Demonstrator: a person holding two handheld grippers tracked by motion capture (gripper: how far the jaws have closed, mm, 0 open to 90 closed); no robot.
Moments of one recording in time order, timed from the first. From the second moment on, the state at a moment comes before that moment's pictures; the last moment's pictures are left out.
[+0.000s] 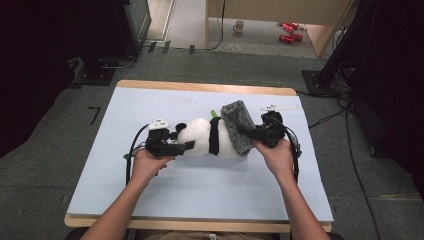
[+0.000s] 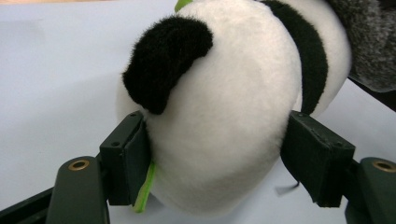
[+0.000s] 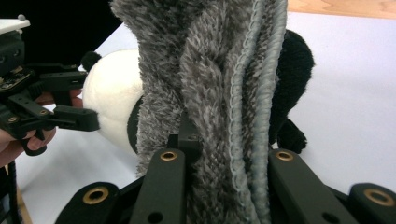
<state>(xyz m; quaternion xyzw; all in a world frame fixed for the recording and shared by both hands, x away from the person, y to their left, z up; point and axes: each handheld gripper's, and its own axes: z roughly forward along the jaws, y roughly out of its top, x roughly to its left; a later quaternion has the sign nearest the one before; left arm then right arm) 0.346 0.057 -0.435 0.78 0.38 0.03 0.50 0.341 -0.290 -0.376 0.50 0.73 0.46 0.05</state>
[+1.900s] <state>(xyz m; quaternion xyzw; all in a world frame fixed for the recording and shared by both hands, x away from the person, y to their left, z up) 0.331 0.032 -0.446 0.77 0.39 0.08 0.49 0.337 -0.193 -0.386 0.41 0.78 0.47 0.05</state>
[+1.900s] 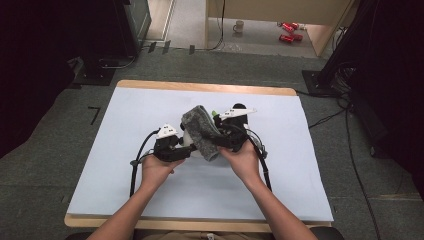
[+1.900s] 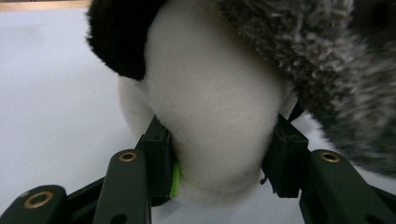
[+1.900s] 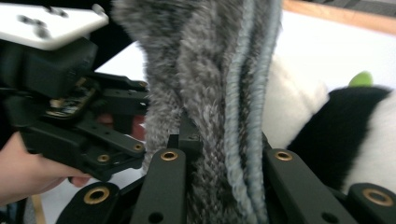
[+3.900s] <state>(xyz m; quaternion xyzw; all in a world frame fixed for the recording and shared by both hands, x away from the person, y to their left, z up) 0.325 0.039 -0.442 0.78 0.40 0.05 0.48 0.337 -0.180 -0.379 0.39 0.80 0.45 0.05</state>
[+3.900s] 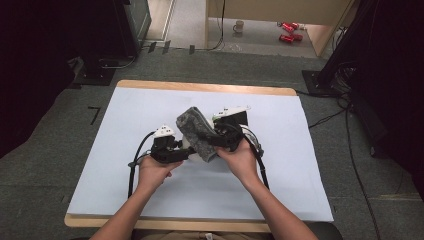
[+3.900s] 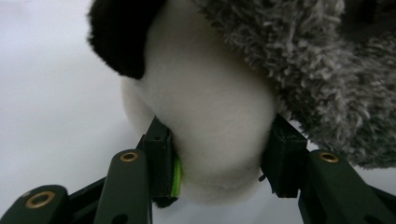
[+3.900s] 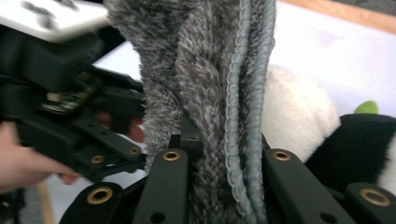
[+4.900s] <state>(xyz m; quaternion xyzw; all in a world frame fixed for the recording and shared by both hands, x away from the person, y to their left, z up) 0.368 0.048 -0.446 0.79 0.38 0.05 0.47 0.347 -0.277 -0.377 0.48 0.76 0.43 0.10</state>
